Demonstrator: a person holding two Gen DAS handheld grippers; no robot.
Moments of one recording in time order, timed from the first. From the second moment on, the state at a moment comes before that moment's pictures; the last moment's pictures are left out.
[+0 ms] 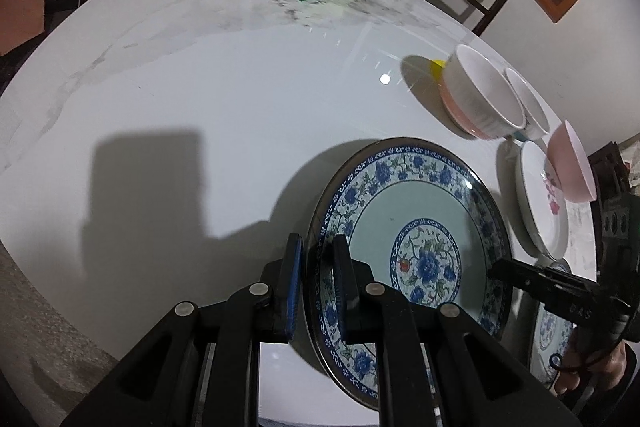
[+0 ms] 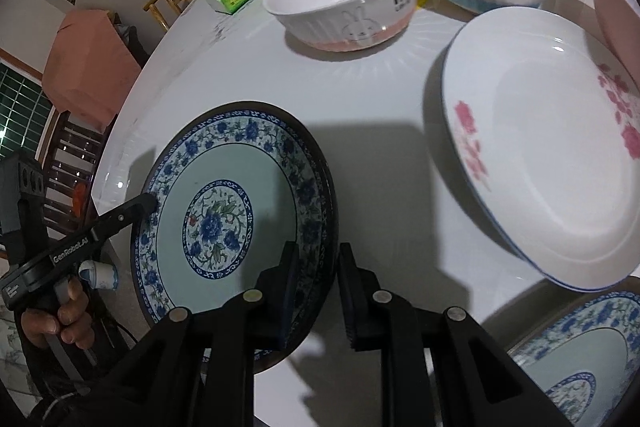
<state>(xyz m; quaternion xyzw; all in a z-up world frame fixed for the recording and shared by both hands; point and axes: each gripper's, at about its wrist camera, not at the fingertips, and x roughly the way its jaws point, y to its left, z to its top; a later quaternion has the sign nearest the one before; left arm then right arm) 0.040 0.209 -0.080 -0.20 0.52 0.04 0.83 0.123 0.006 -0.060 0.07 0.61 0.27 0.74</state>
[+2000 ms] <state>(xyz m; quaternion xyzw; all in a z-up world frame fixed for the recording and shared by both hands) 0.024 0.111 -0.032 -0.14 0.47 -0.01 0.87 0.073 -0.070 0.013 0.03 0.50 0.20 0.85</state>
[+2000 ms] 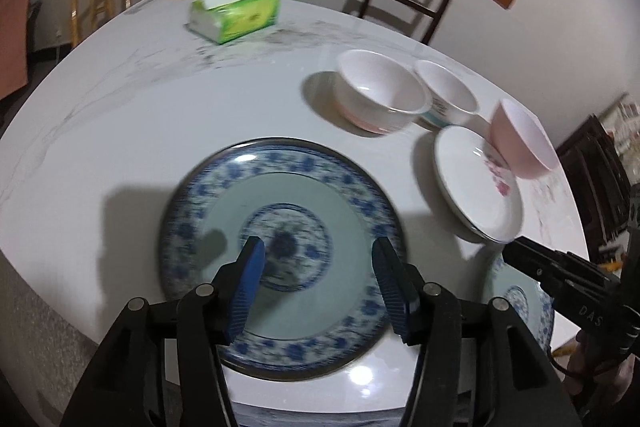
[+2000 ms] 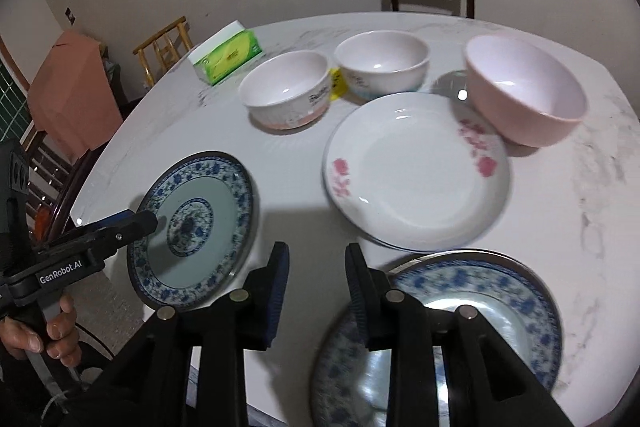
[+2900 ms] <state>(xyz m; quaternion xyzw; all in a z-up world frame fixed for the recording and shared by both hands) 0.020 -0.016 -0.055 -0.11 0.50 -0.17 0.84 0.026 -0.217 0.005 0.05 0.47 0.13 0.87</state>
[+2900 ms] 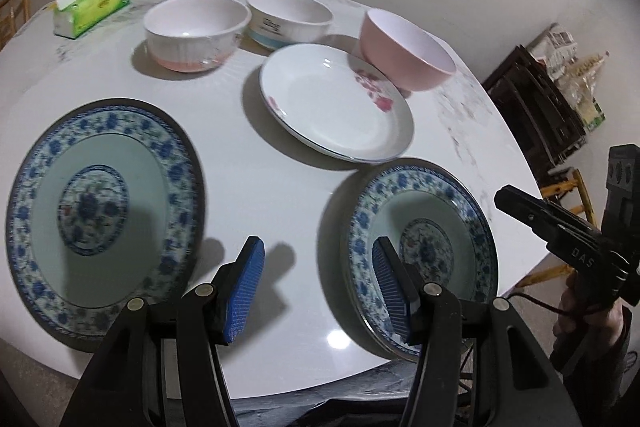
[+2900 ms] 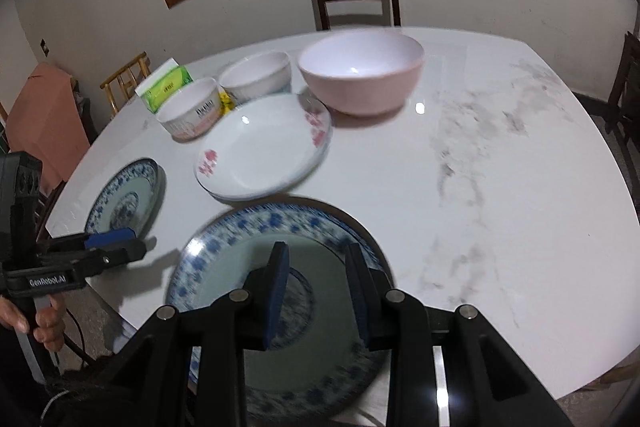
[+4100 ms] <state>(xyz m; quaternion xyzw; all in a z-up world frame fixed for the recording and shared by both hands) 0.030 -0.046 -0.095 -0.12 0.55 -0.21 0.80 0.028 -0.259 -0.056 0.14 0.53 0.16 0.82</state>
